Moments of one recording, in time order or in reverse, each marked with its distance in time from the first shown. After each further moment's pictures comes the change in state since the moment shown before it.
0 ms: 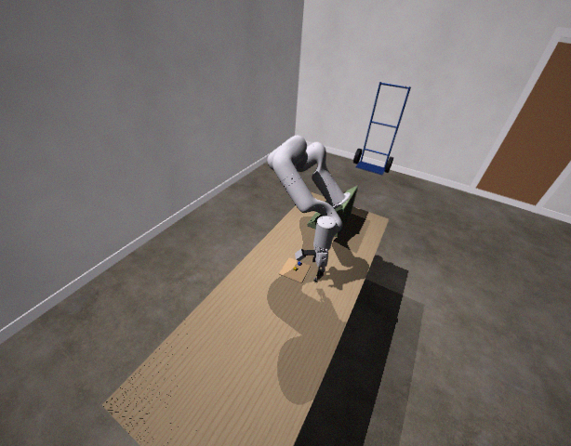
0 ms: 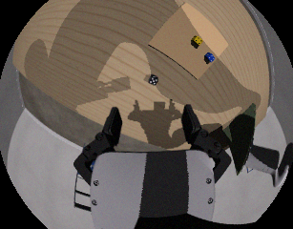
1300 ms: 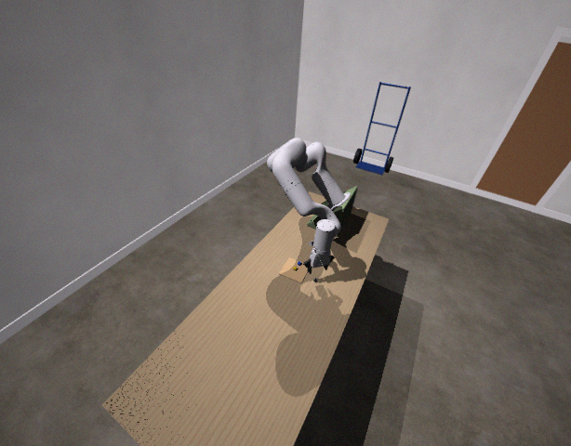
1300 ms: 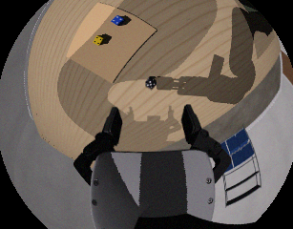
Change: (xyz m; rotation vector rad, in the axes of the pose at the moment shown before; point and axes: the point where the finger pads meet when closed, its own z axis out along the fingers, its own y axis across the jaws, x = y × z) arm -0.003 0.005 0.023 -0.001 0.001 1.425
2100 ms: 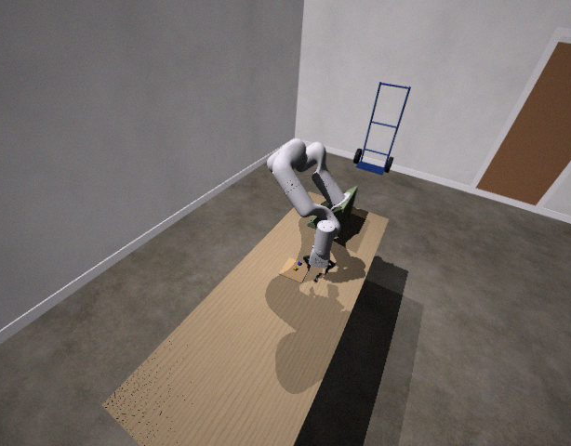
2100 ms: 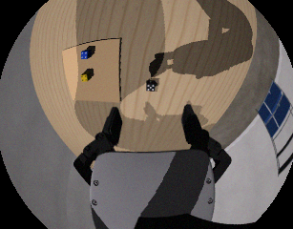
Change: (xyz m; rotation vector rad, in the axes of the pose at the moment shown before) arm 0.002 0.002 0.009 0.009 -0.011 0.584
